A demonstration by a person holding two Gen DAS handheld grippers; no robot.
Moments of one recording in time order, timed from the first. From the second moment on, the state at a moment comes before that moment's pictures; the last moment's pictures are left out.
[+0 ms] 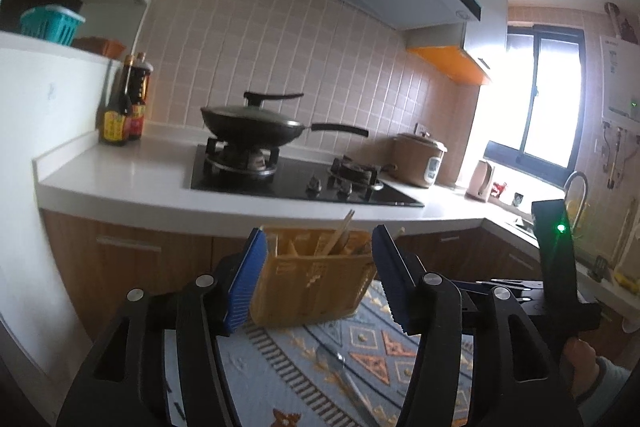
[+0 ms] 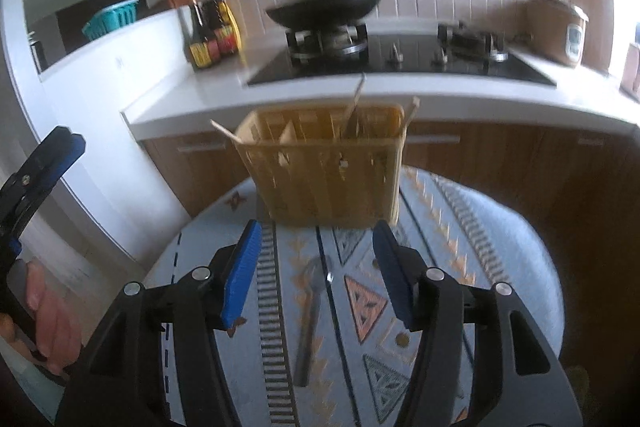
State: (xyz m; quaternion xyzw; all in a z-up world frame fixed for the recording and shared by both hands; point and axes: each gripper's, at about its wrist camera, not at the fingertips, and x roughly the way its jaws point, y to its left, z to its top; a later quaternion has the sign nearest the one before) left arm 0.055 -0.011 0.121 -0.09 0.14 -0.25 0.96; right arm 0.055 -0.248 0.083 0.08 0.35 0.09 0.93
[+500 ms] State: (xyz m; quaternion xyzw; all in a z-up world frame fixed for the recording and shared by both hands) left arm 0.097 -0.028 0.024 -0.04 0.29 -0.20 0.94; right arm 0.097 -0.231 0.000 0.09 0.50 0.09 0.86
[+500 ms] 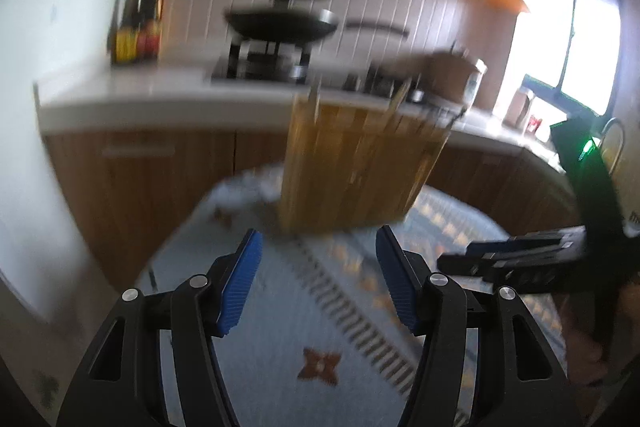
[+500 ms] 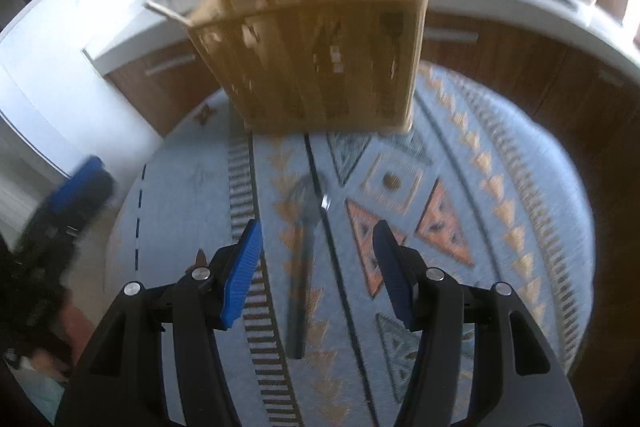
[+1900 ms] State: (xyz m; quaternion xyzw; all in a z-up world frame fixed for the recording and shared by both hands) left arm 0.140 -0.039 -0.035 -0.01 0.41 -0.19 0.89; right arm 0.179 -0.167 -0.068 0.05 0.62 0.07 0.78
